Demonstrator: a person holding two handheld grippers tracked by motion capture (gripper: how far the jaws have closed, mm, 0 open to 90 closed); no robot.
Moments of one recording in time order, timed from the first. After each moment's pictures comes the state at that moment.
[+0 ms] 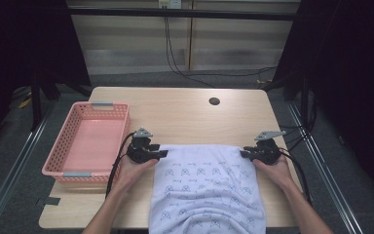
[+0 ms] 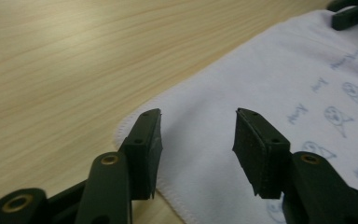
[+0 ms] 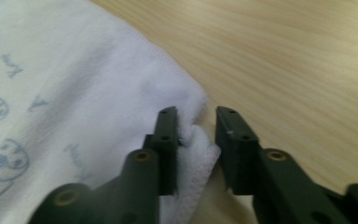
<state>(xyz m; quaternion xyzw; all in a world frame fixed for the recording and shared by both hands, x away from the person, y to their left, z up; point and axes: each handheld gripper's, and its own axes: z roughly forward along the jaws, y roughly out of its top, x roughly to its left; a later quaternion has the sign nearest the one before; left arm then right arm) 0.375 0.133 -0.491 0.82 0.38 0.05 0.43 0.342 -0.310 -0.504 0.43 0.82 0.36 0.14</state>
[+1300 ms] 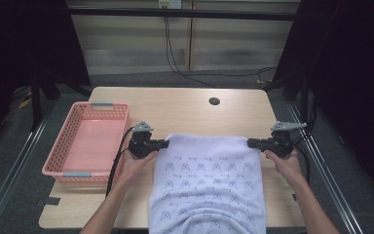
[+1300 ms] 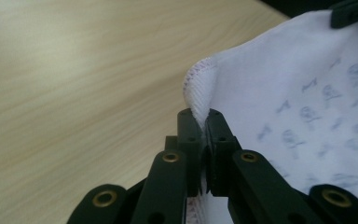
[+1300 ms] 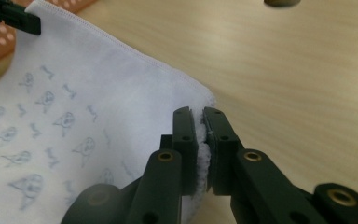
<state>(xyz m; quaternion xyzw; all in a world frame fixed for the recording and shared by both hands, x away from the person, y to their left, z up) 0.379 0.124 -0.461 0.80 0.34 0.05 0.48 0.338 -0.334 -0.454 0.43 0.77 0.46 0.11</state>
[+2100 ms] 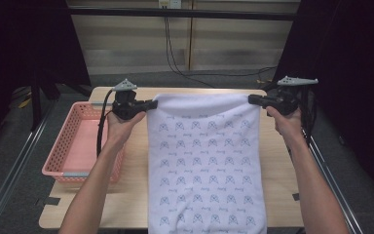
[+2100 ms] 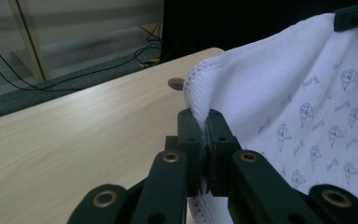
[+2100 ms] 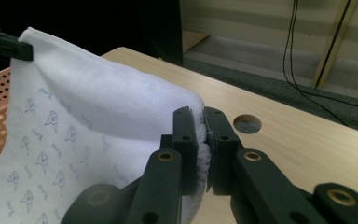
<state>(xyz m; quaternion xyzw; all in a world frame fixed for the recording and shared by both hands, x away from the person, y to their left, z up) 0.437 0.153 -0.358 0.77 0.34 0.11 0.53 0.407 -0.326 -0.350 0.41 0.73 0.51 0.17</state>
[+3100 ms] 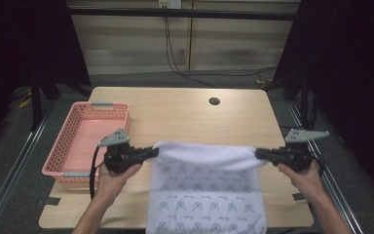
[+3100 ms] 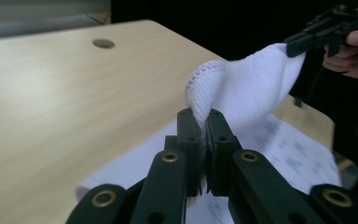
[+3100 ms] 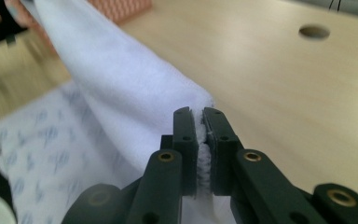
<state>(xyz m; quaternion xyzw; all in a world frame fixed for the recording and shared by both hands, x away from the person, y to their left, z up) 0.282 0.166 -0.404 0.79 0.29 0.04 0.53 0.255 -0.321 -0.396 0.38 0.80 0.45 0.12</state>
